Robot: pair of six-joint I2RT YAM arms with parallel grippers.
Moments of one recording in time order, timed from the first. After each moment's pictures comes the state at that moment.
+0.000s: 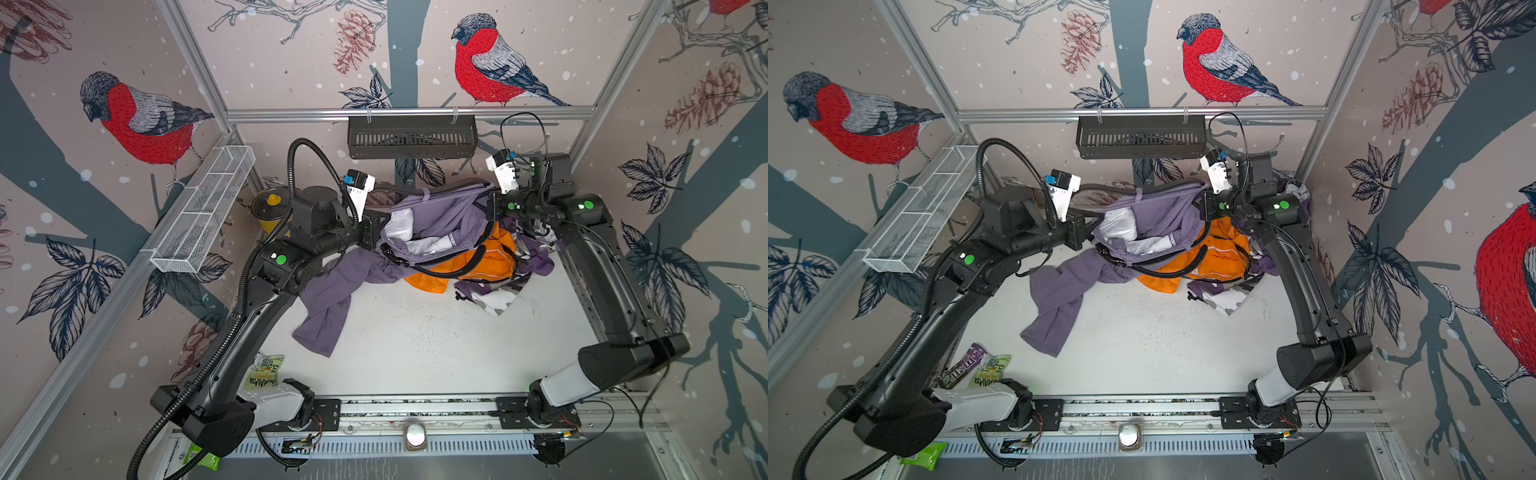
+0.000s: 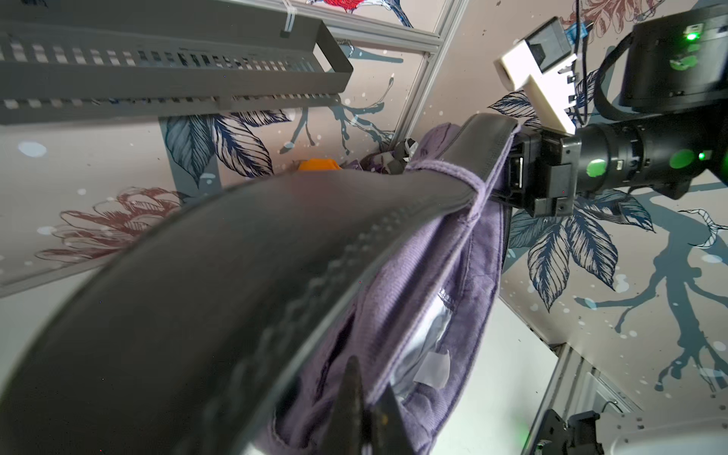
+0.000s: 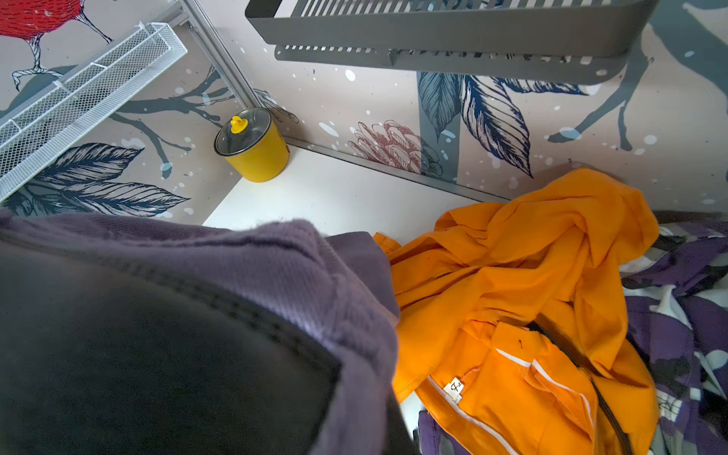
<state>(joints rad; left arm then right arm) -0.50 1.24 1.53 -0.62 0.30 -0.24 0.24 1.58 1.90 -0.92 -0.46 0.03</state>
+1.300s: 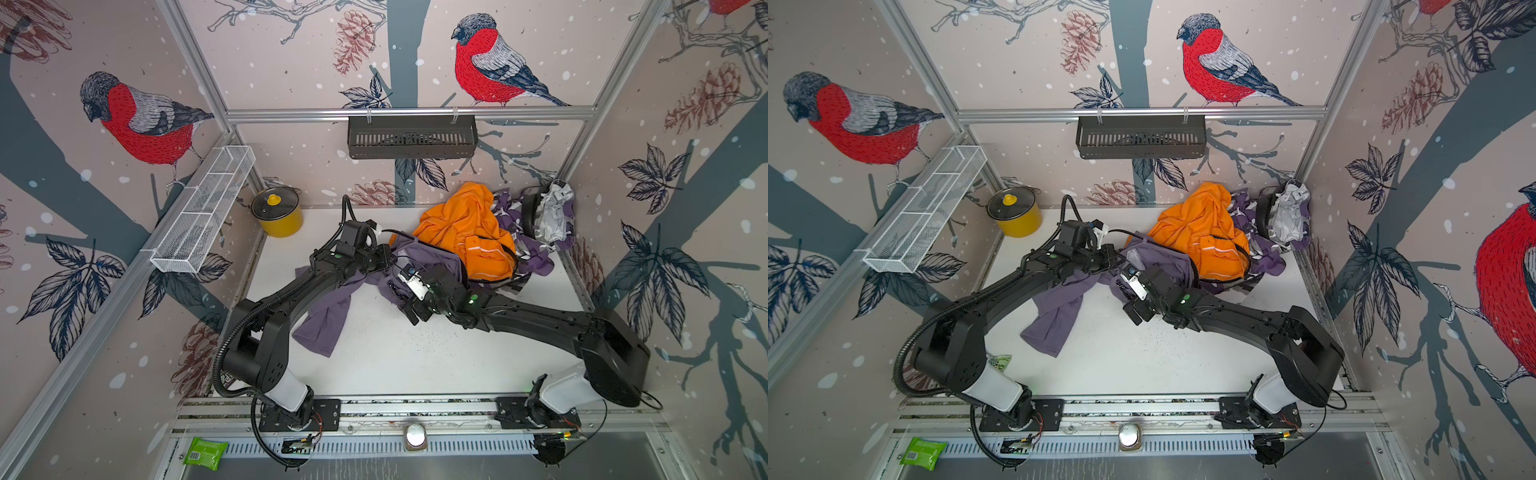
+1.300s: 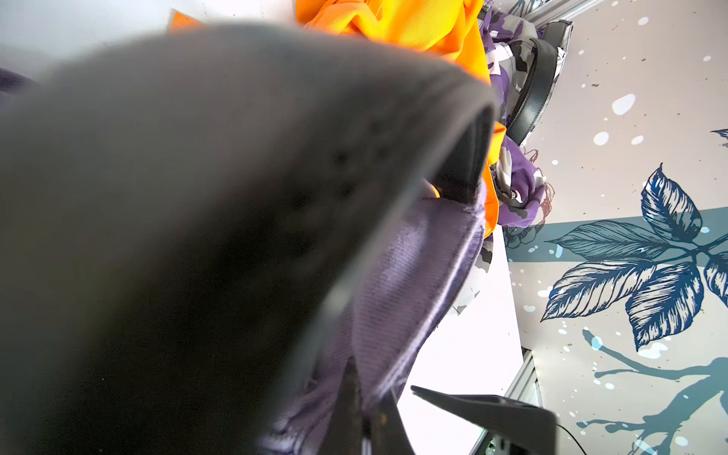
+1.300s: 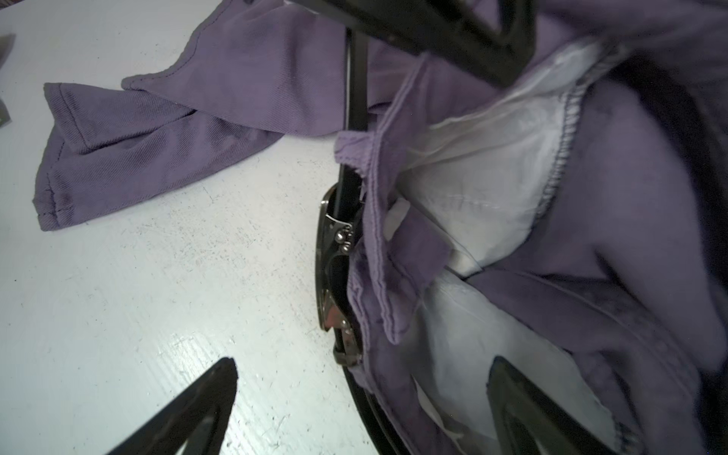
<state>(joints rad) -0.42 1.58 1.13 -0.25 0.48 -0.63 0.92 1.53 0.92 -0.11 0.03 -0.05</state>
